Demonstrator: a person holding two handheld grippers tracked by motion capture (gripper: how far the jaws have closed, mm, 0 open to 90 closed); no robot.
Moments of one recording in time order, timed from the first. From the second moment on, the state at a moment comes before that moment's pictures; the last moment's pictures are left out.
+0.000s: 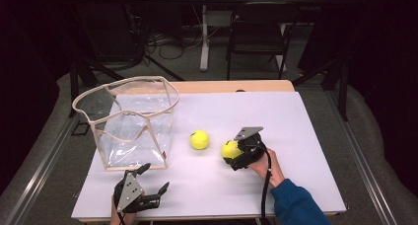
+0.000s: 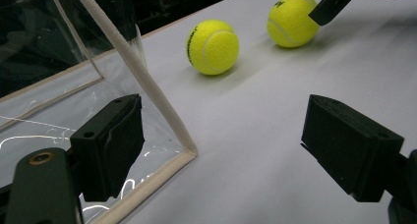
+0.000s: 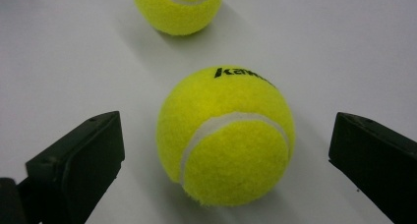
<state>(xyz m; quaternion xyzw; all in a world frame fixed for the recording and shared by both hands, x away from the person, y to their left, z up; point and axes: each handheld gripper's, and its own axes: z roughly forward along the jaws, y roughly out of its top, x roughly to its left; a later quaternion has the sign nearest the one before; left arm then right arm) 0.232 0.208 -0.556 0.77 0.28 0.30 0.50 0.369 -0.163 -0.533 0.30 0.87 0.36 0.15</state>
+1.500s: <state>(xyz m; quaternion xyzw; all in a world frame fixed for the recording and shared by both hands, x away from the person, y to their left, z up) 0.231 0.208 -0.556 0.77 0.27 0.30 0.49 0.373 -0.155 -0.548 0.32 0.87 0.34 0.14</state>
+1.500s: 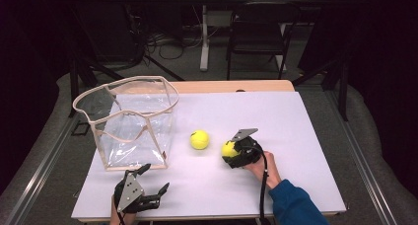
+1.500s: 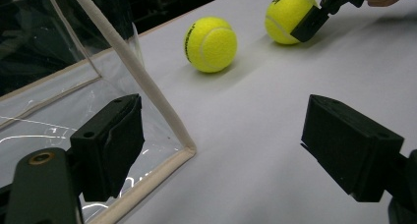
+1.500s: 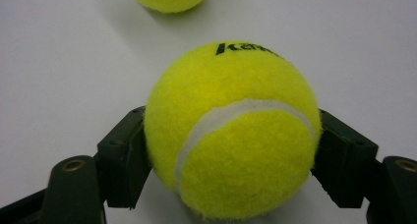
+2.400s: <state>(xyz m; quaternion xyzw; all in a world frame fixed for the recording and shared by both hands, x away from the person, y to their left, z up) 0.231 0.208 -0.557 0.77 0.27 0.30 0.49 0.367 -0.155 -0.541 0.30 0.88 0.34 0.16</state>
